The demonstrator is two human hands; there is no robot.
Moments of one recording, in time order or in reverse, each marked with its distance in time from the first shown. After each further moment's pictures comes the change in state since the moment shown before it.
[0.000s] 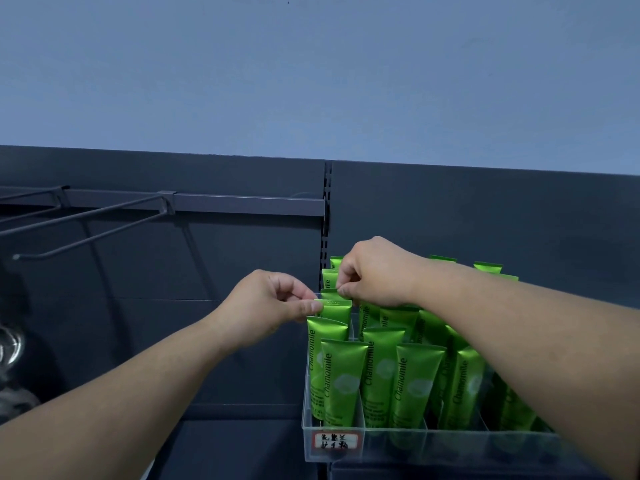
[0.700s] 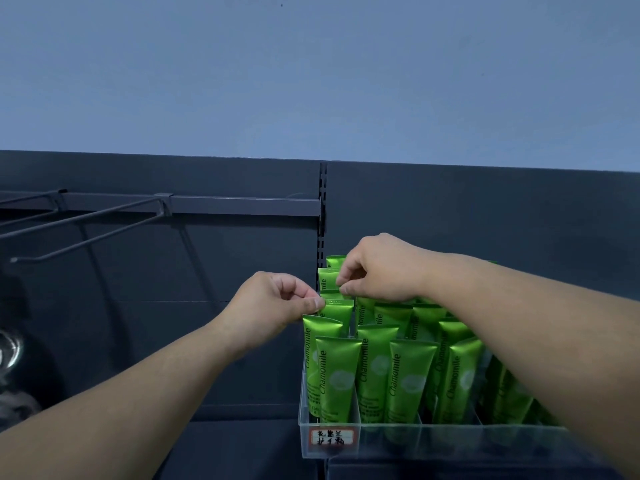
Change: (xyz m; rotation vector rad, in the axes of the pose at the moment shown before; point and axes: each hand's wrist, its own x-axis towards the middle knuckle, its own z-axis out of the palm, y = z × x) left_hand -0.004 0.006 0.011 -0.030 0.039 -0.023; right_hand -0.009 0.009 -0.009 0.007 -0.029 0.005
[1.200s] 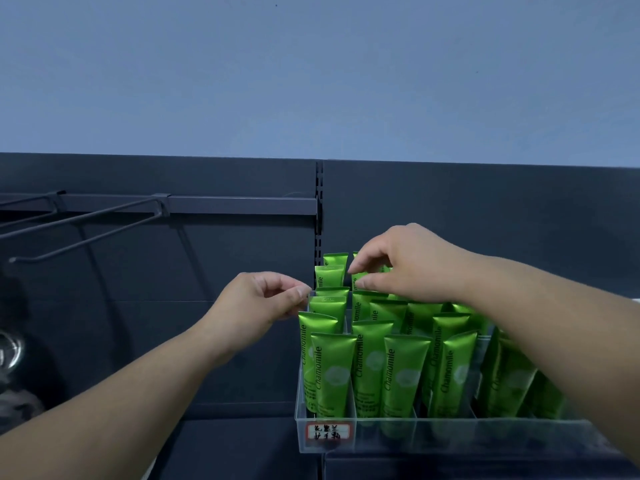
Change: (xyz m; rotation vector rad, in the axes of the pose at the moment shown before) left_hand -0.012 0.001 -0.004 -0.062 0.044 0.006; right_hand -0.035 0.011 -0.012 0.083 0.131 -0.011
